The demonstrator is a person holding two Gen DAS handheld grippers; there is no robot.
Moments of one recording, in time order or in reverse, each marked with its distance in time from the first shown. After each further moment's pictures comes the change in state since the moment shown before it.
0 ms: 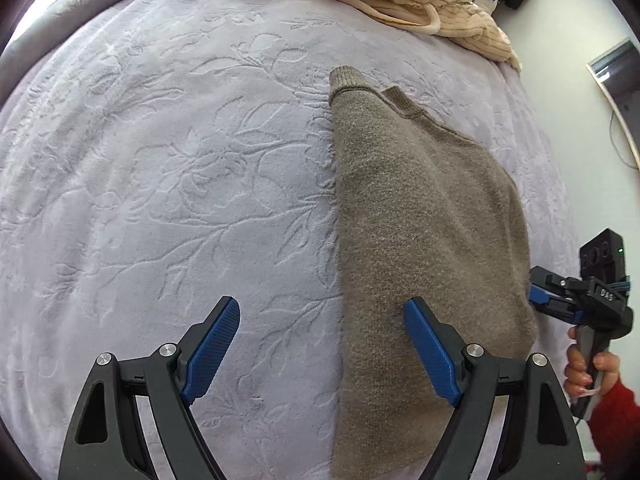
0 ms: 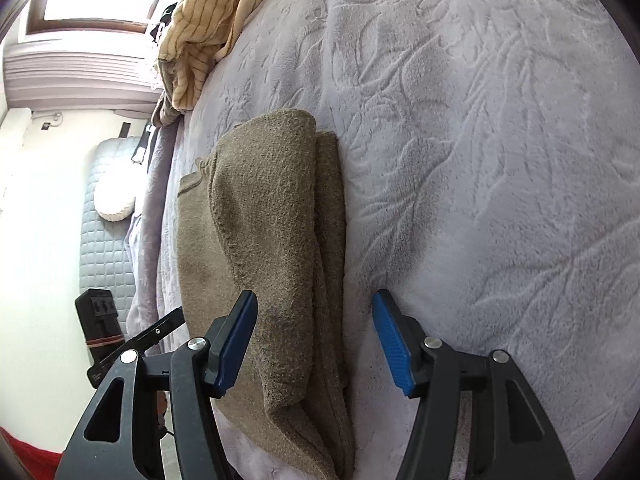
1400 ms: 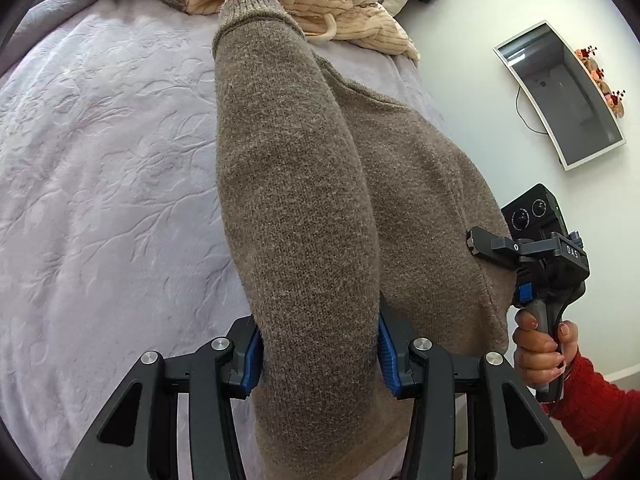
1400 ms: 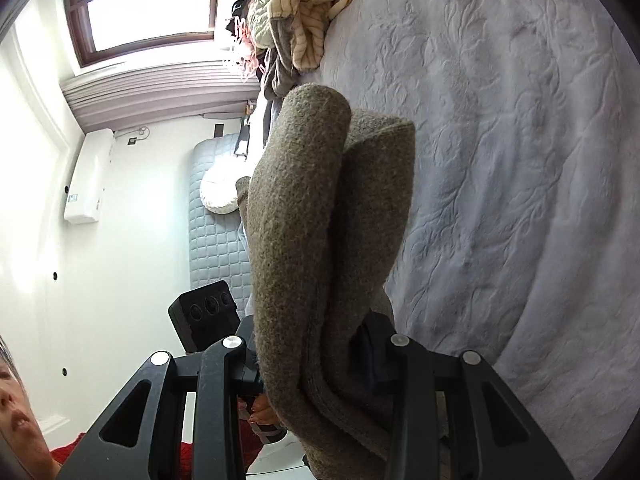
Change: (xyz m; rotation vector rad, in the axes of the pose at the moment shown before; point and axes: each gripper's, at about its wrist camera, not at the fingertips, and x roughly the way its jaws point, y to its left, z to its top) left arm -0.100 0.028 -0.047 0.157 0.017 -0.260; right arm 0.035 0.120 -0.077 0.095 0.052 0.404
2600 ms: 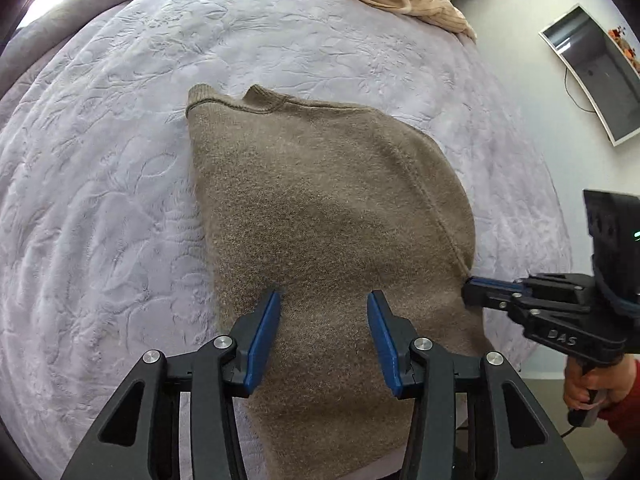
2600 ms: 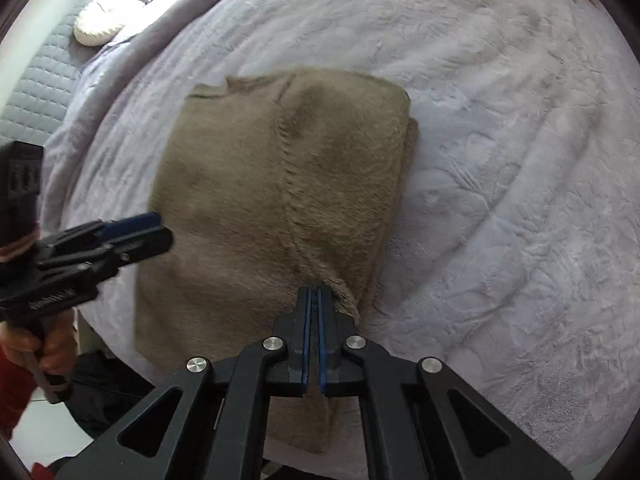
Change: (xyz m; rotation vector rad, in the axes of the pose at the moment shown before) left arm -0.054 0.071 -0.137 -0.039 -0.002 0.211; right arm 0.129 0.017 -0.160 -0.488 0.162 -0.890
